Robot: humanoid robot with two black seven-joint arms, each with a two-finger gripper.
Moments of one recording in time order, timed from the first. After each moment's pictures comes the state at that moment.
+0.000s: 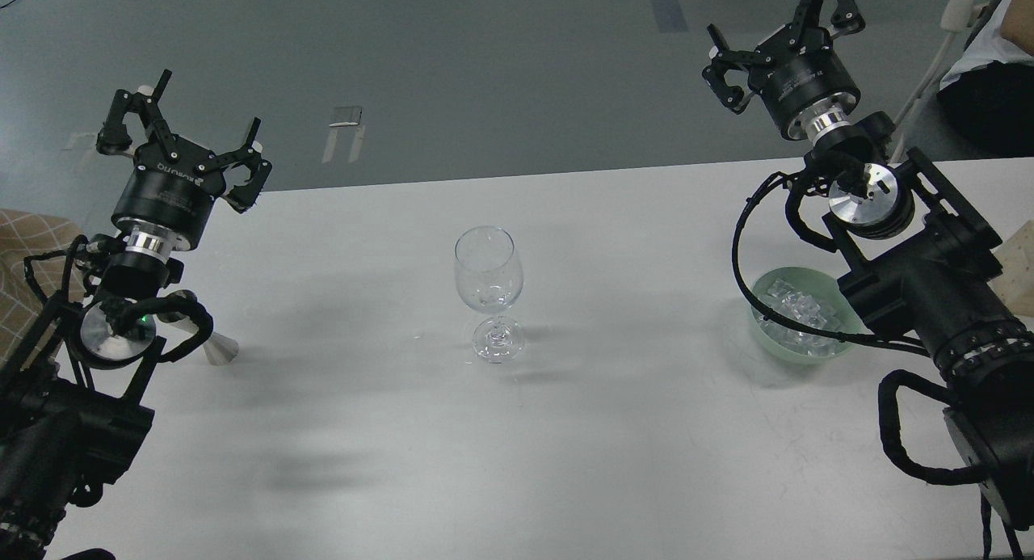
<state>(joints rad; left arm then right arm) -0.36 0.40 -1.34 -1.06 0.15 -0.43 -0.14 0.81 -0.08 1.29 0.64 -0.28 0.38 0.12</state>
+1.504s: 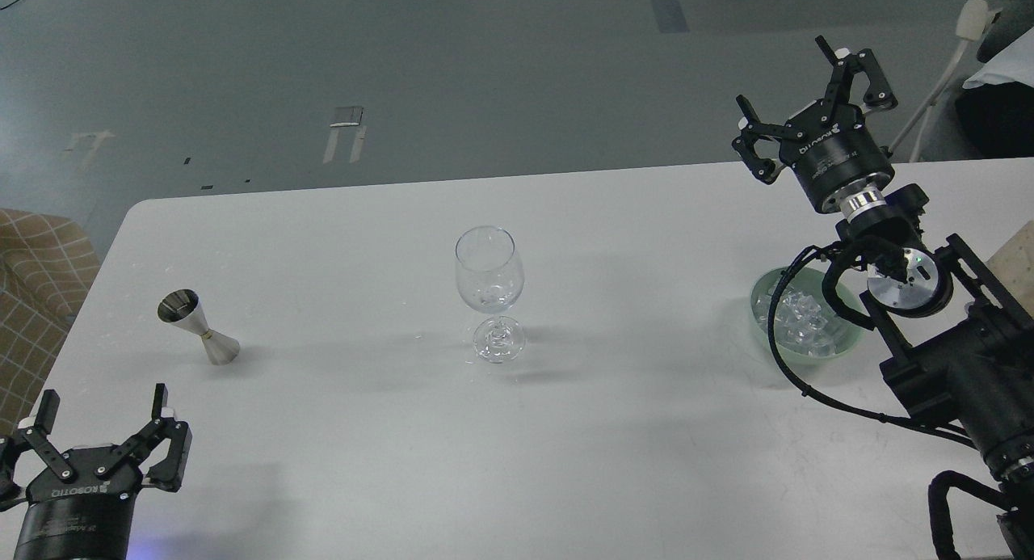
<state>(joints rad) 0.61 0.08 -1.75 -1.67 -0.14 -0.41 -0.03 0.56 -0.16 1.31 0.88 -0.27 0.36 0.12</state>
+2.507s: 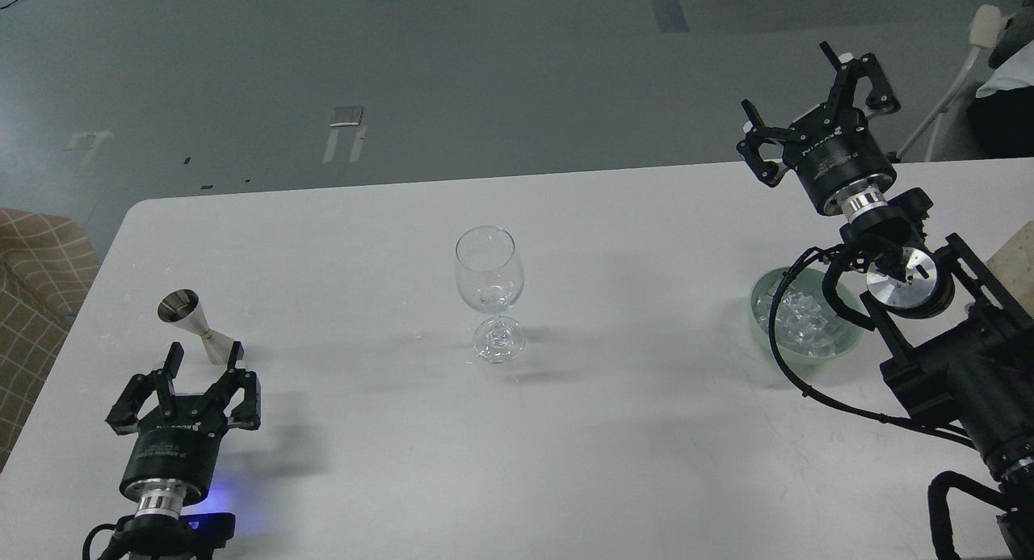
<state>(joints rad) 0.28 0.01 -1.72 -1.38 -0.14 -0.32 0.10 0.56 -0.16 1.31 0.88 -0.28 0.31 0.12</state>
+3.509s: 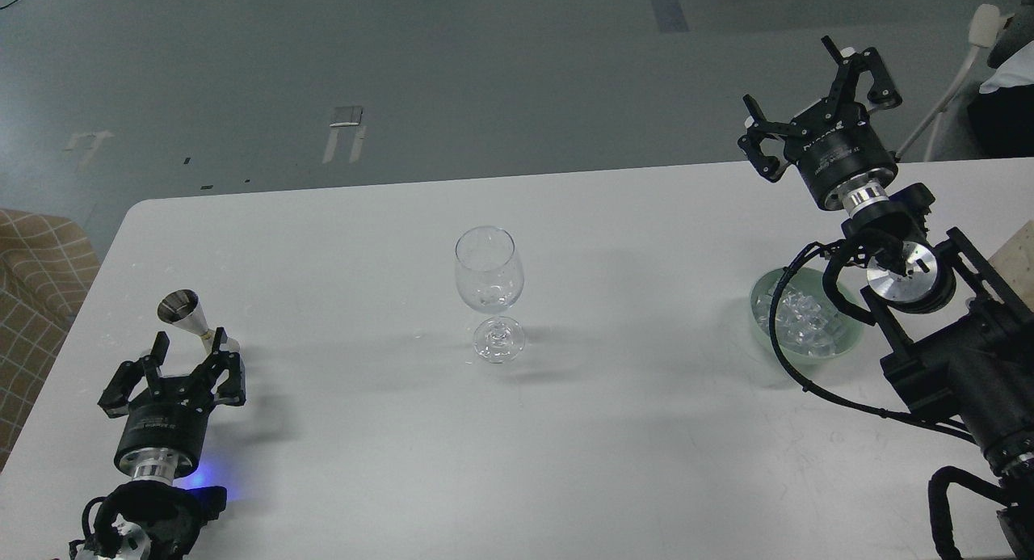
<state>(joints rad) 0.13 0.02 -1.80 -1.19 -0.14 -0.31 0.12 0.57 -0.16 1.30 0.88 -0.28 0.30 0.12</state>
